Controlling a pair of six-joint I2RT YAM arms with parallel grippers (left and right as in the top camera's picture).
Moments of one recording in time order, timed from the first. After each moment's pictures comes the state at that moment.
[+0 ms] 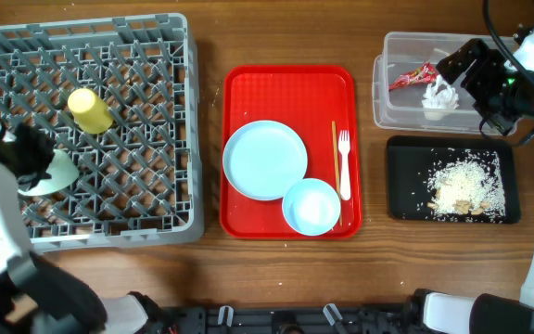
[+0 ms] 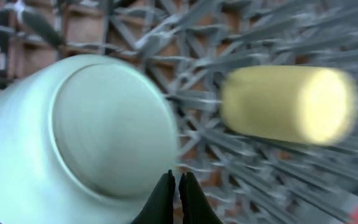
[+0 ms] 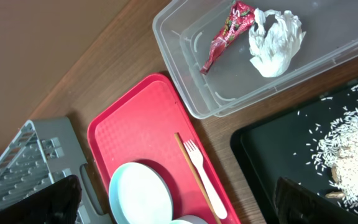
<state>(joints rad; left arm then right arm) 0.62 1.57 1.20 -0.77 0.17 -0.43 -0.22 1.49 1.69 -1.19 -0.30 0.49</state>
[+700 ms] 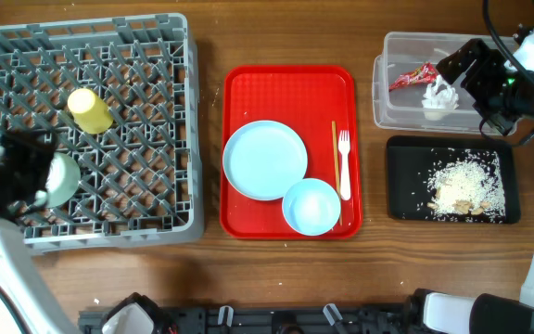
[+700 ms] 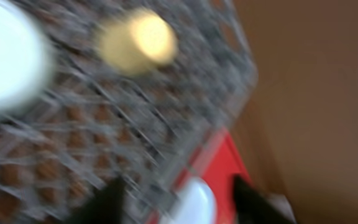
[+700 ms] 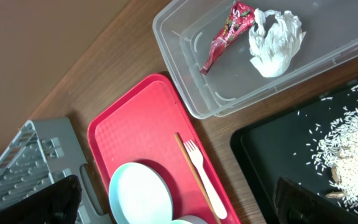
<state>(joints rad) 0.67 1.19 1.20 -0.95 0.60 -0.54 -0.22 1.49 1.69 -1.19 -0.31 0.49</state>
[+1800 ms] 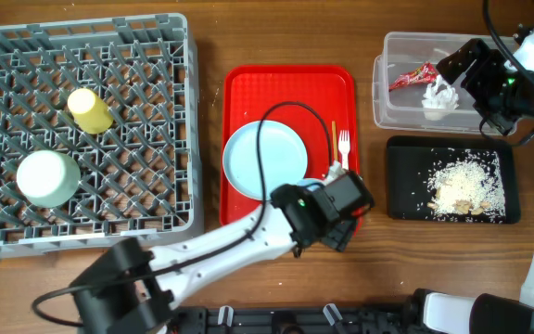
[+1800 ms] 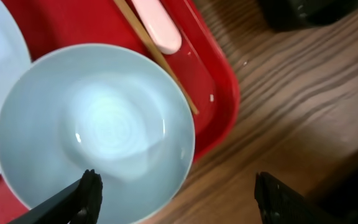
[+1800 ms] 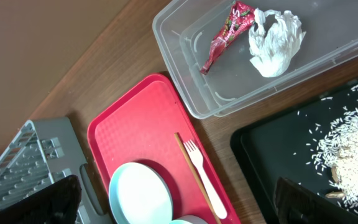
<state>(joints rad) -1.10 1.70 1.20 -0.68 -0.06 -0.49 -0.22 1.49 1.69 -1.19 -0.31 0.49</state>
